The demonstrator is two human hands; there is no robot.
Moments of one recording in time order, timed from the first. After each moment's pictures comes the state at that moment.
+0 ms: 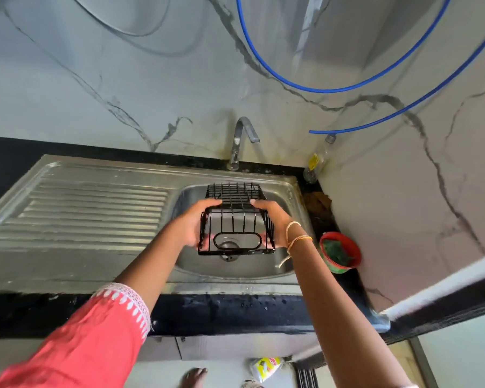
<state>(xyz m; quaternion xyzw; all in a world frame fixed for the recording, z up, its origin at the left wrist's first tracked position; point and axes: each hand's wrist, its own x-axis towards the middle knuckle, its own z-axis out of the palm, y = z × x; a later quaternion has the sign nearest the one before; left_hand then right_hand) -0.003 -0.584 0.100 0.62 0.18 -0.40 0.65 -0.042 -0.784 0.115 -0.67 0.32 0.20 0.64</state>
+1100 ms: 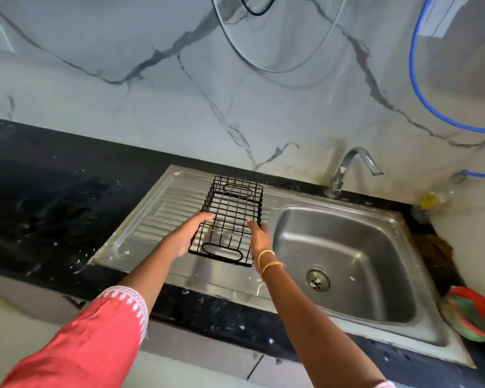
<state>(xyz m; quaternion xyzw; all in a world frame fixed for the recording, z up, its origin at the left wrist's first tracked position) 0.007 -0.312 0.092 0.71 0.15 -0.20 0.66 0.003 -0.479 0.069 -0.66 0.21 0.08 0.72</state>
